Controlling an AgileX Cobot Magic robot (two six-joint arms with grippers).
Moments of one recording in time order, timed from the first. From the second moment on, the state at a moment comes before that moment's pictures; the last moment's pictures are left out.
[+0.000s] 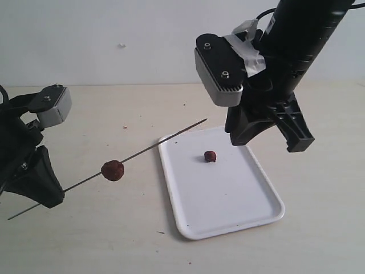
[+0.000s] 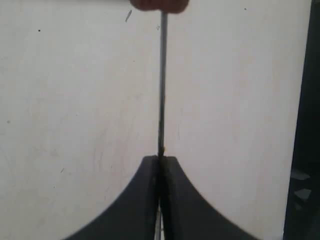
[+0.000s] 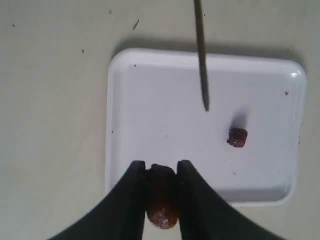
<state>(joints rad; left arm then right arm) -0.22 1.60 -1.04 -0.50 1.22 1.40 0.37 1.64 -1.40 0.22 1.22 -1.39</state>
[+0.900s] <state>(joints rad) -0.22 1.60 -0.99 -0.57 1.22 1.46 0.37 1.64 -1.40 0.17 1.22 -1.66</state>
